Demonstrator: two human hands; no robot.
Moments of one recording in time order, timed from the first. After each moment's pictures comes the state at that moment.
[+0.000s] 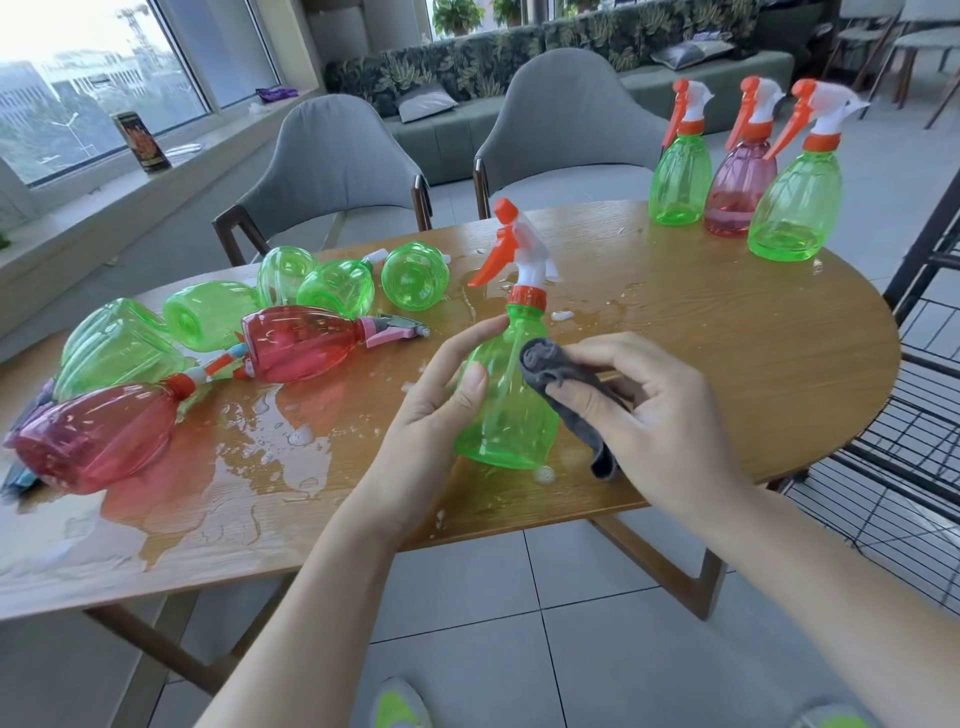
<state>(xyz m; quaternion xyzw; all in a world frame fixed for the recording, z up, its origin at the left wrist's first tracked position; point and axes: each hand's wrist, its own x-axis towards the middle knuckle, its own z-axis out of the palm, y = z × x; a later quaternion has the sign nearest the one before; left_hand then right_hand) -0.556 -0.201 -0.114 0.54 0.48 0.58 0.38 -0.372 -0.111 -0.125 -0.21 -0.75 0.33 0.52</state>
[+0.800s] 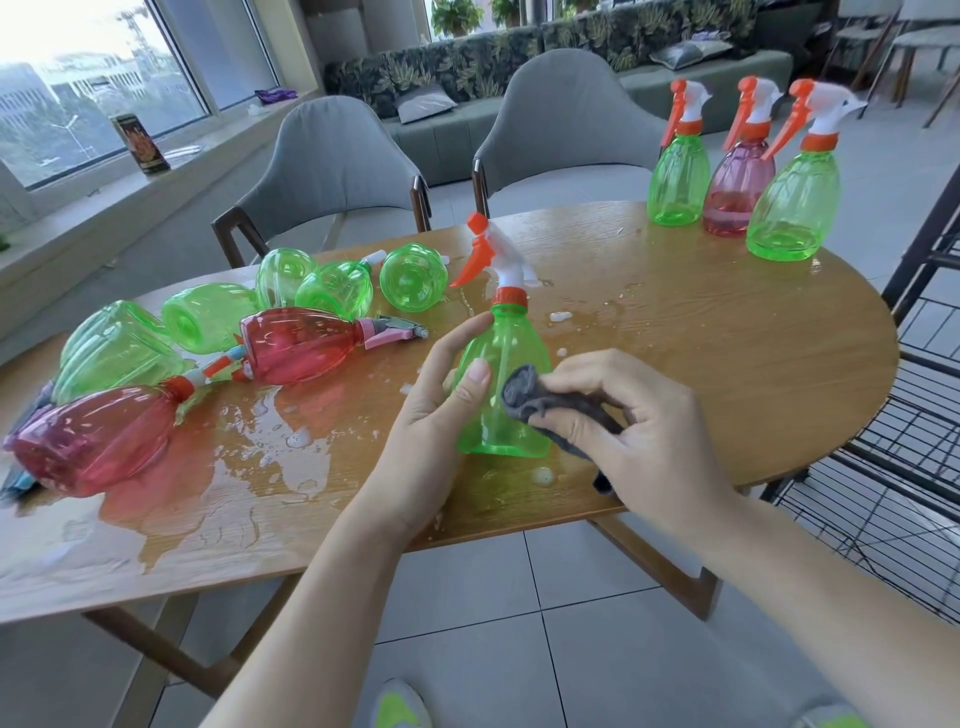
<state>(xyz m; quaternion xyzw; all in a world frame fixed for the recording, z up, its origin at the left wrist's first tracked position) -0.557 -0.195 -0.120 0.51 0.52 0.58 0.36 -0.374 -0.114 -0.135 -0.16 -0.78 0.29 0.53</state>
